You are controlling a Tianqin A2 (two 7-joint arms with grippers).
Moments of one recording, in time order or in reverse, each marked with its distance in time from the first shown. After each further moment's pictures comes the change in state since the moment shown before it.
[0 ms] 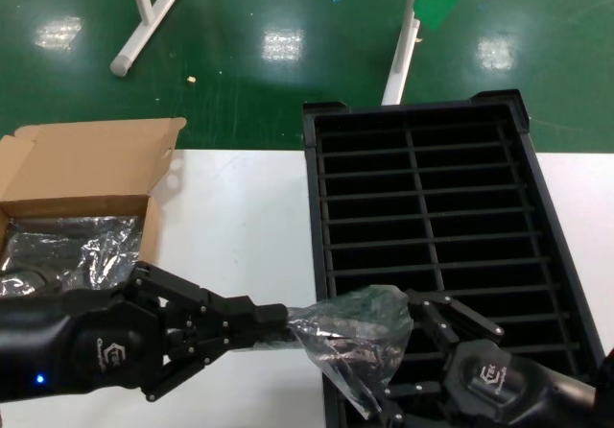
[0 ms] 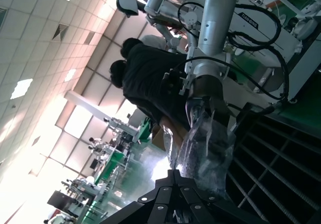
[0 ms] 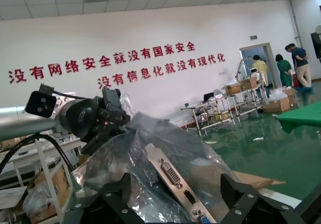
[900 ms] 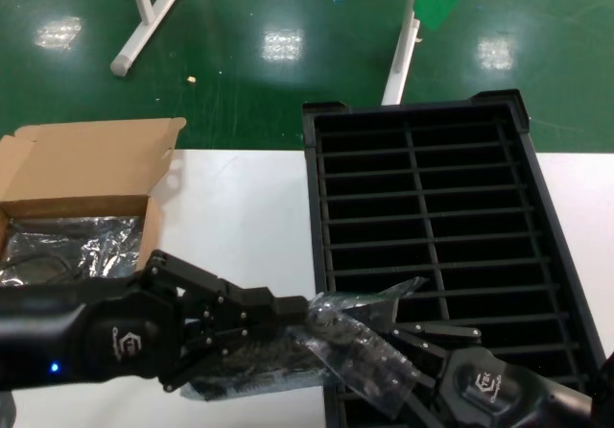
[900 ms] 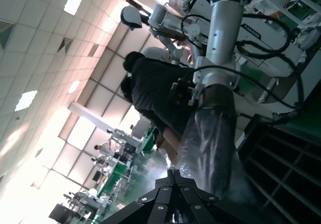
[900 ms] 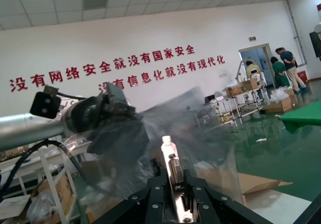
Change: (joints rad) left arm -0.041 0.024 0.025 -0.006 -0.011 0.020 -0.019; right arm -0.022 -0.014 -0.006 0.018 0.010 0.005 0.010
